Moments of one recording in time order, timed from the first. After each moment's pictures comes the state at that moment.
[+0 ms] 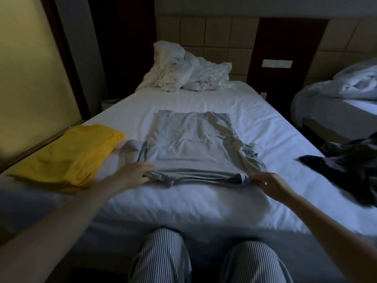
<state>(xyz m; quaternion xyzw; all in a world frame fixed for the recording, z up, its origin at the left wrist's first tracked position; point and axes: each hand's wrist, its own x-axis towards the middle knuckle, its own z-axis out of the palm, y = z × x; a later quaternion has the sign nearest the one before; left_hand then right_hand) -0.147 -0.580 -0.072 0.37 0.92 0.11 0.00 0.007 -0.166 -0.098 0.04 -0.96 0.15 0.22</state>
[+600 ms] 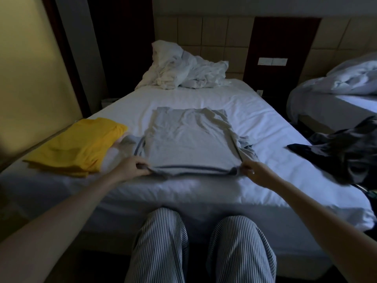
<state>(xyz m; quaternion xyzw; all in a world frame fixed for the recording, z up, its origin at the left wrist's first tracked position) -0.103 -0.603 -0.082 0.29 0.90 0.33 0.00 0.047 -0.205 -0.075 0.00 -0.97 0.21 0.11</state>
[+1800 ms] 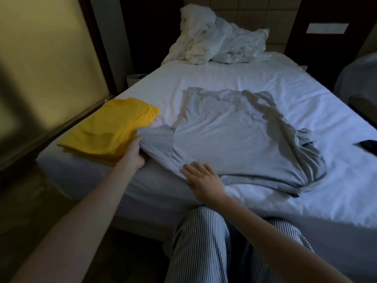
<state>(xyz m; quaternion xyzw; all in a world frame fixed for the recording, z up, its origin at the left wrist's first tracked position) -0.166 -0.651 -0.091 -0.18 0.49 0.85 0.10 -0.041 -0.457 -0.138 0.20 -0.96 0.08 0.19</state>
